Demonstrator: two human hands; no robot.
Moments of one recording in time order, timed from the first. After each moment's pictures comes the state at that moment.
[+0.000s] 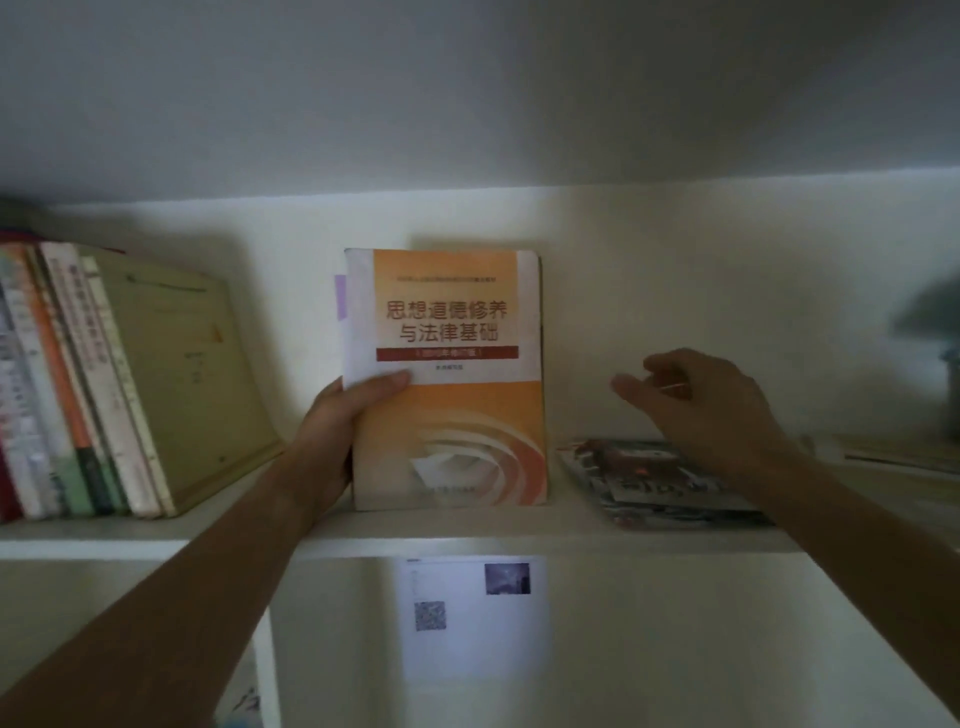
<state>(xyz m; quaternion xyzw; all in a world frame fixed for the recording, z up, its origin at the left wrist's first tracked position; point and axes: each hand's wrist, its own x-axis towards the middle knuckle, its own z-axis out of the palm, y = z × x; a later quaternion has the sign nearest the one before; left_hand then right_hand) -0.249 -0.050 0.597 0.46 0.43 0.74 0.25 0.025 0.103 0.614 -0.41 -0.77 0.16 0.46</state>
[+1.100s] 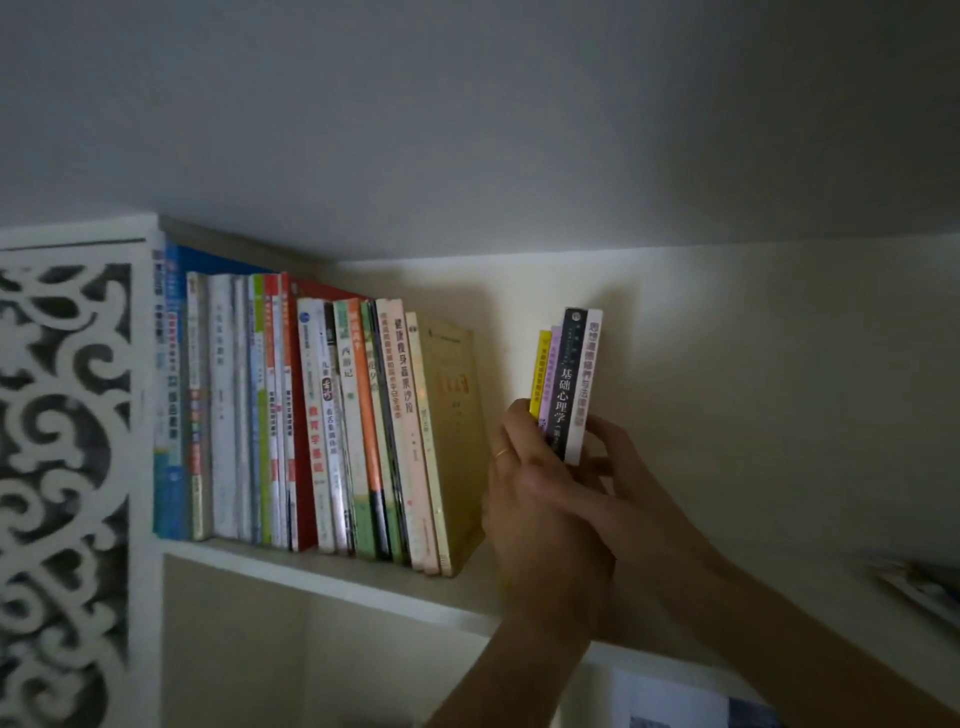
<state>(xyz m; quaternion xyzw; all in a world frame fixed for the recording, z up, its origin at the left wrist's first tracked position) -0.291 -0.080 0.578 0.31 0.65 0.59 -0.36 -0.222 -0.049 0.599 -0.05 -0.74 0.55 0.38</state>
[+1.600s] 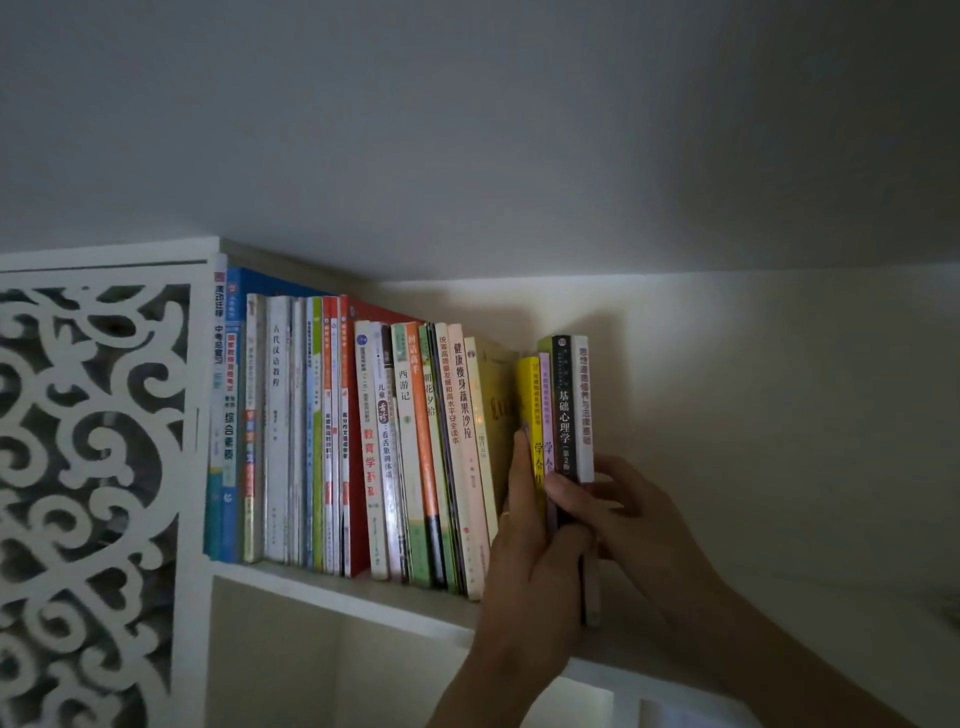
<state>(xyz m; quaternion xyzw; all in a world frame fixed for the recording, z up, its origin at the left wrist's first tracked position) -0.342 -0.135 0.559 0.51 0.48 0.71 -0.03 -0.270 -0.044 0.597 -0.08 -0.76 0.49 0.42</state>
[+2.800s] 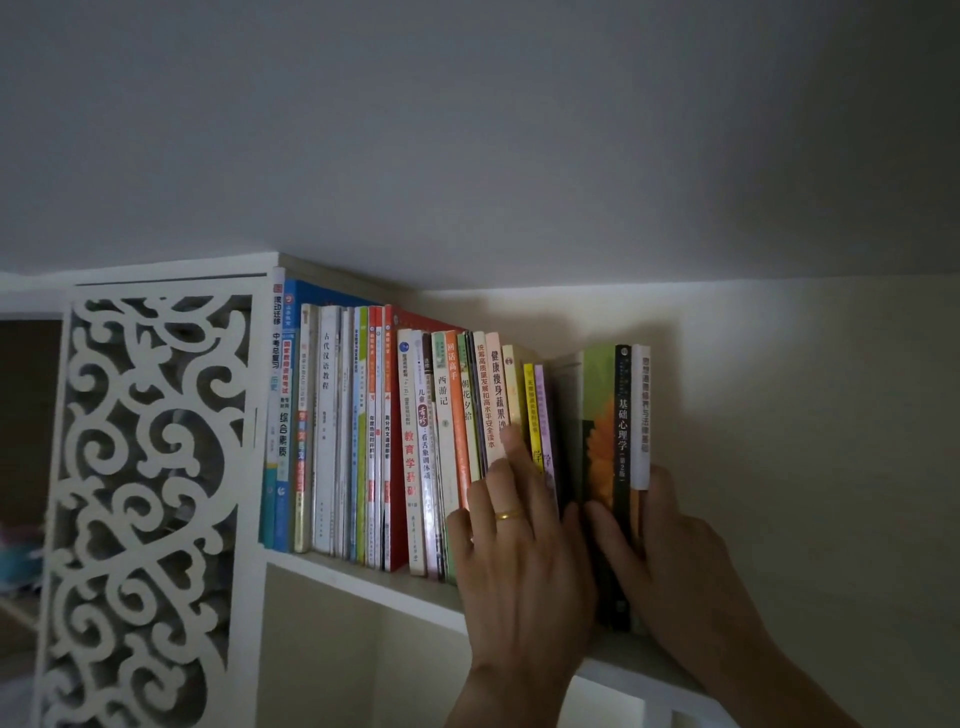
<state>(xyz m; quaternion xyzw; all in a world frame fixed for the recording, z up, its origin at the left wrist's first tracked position) -0.341 -0.156 0.561 0.27 0.76 0.34 -0.48 -0.271 -0.045 0.577 -0.10 -0.86 0.14 0.47</state>
